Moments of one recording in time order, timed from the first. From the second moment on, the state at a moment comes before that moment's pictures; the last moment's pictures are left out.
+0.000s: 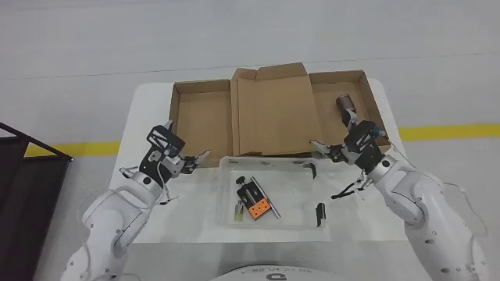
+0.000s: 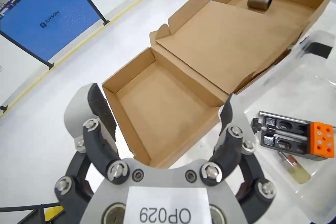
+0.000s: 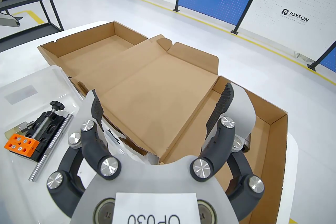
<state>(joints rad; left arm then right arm) 1.89 -1.13 -1.55 -2.18 1.47 -0.35 -0.28 -1.80 -1.03 1.56 -1.96 -1.21 -0.48 0.04</state>
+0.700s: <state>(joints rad) 1.74 -1.10 -1.25 -2.19 1.23 -0.84 -0.76 -1.80 -1.03 1.56 -1.96 -1.21 -0.48 0.04</state>
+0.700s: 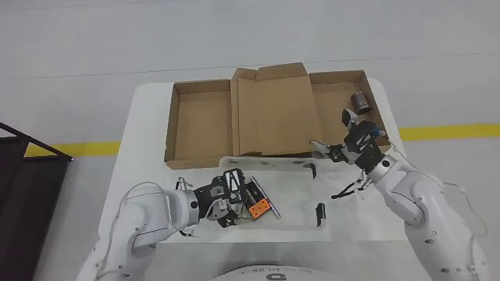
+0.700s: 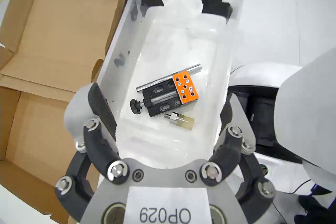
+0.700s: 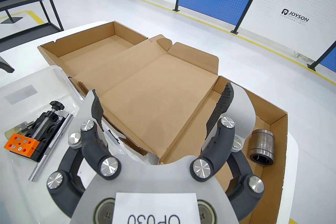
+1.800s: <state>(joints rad) 1.54 -1.11 -0.94 -1.97 1.28 -0.71 -0.83 -1.80 -1.03 1.56 -1.96 -1.21 -0.48 0.04</state>
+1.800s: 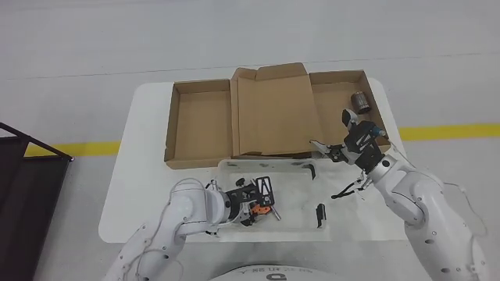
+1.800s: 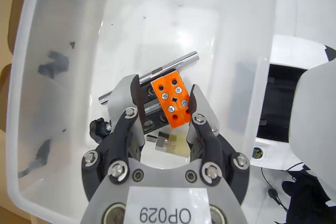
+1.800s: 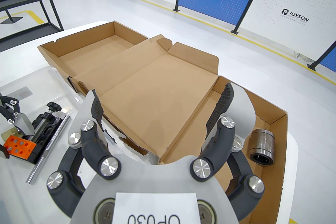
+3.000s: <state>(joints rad) 1.49 -1.10 -0.89 -1.93 1.40 -0.62 -0.76 -1.80 -1.03 1.56 -1.96 -1.21 -0.48 0.04</state>
